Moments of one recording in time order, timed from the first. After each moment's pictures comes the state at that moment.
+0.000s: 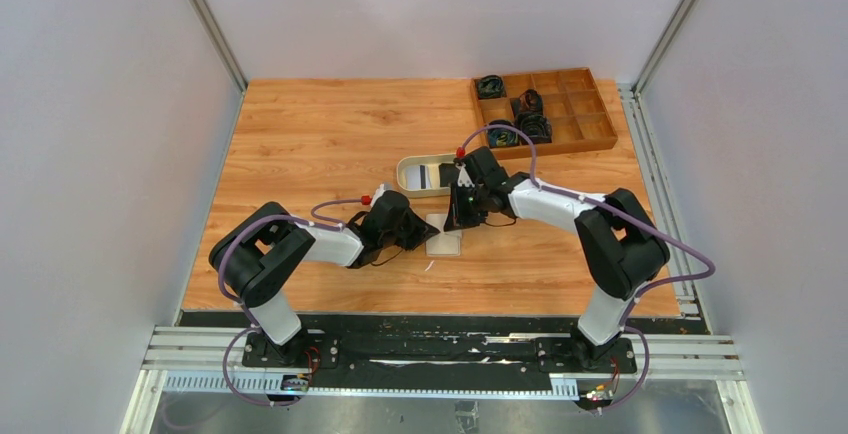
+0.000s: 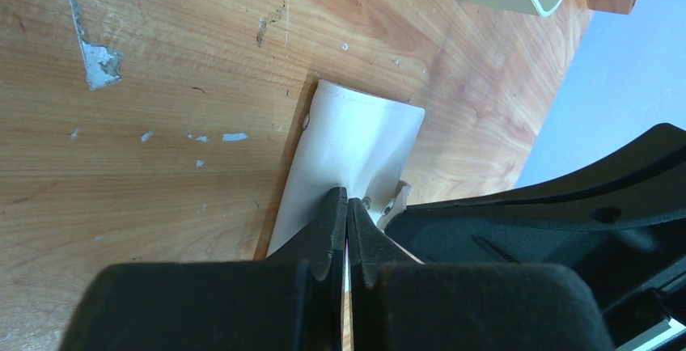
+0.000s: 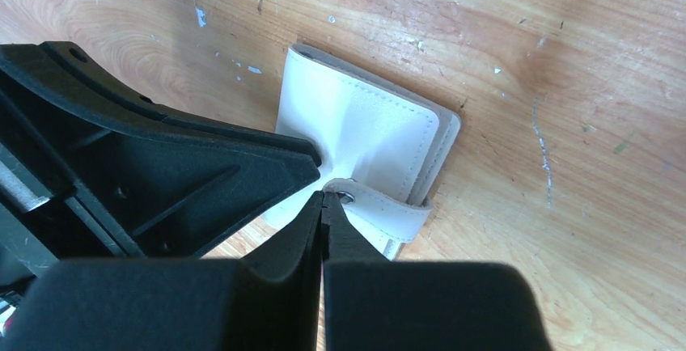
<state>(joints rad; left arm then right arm) -0.73 1.68 0.59 0.44 -0.01 -1.36 0.62 1.72 1.04 -0.27 -0.32 0.50</state>
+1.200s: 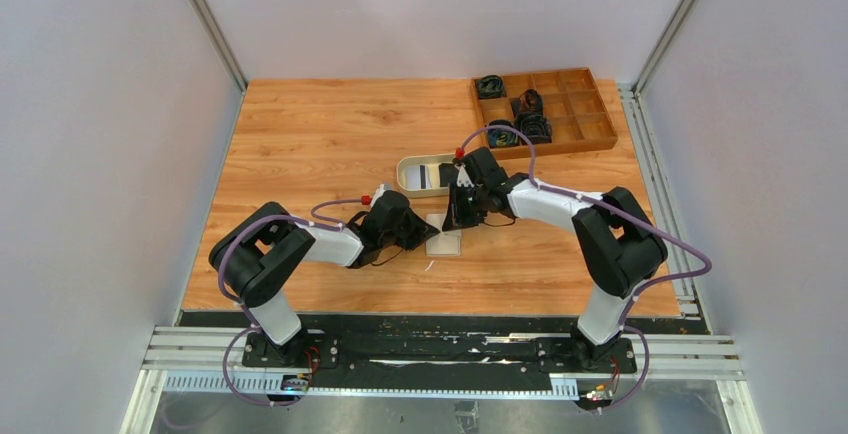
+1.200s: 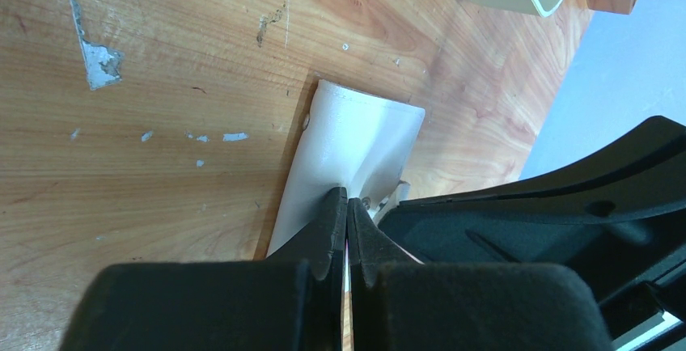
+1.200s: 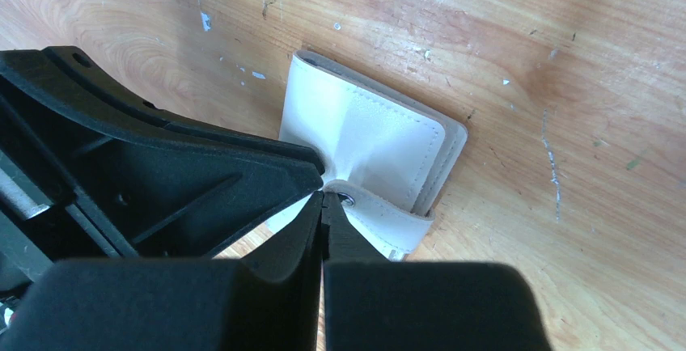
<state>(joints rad) -0.73 1.68 0.59 0.44 -0.01 -1.36 0.62 1.74 1.03 -0.24 -0.34 0.51</state>
